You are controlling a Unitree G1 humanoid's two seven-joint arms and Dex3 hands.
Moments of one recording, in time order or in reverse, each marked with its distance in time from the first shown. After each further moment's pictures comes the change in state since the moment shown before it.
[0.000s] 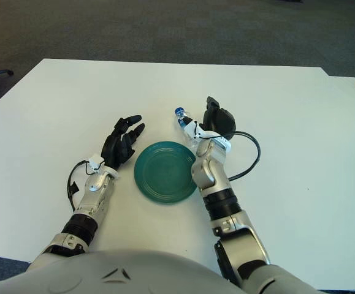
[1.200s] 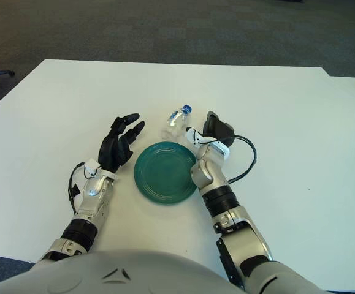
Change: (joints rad) left arm 0.022 -0.001 -0.014 -0.022 -0.035 -0.104 -0.013; right arm -0.020 -0.024 0.086 0.128 -0.005 0.094 0.010
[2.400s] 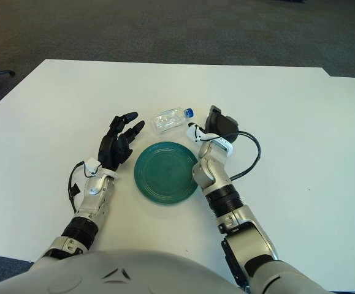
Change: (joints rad) left arm -0.025 0.001 -0.005 0.032 0.000 -0.002 0.053; right arm -0.006 -0.059 0.034 -0.103 -0.042 0.037 0.041
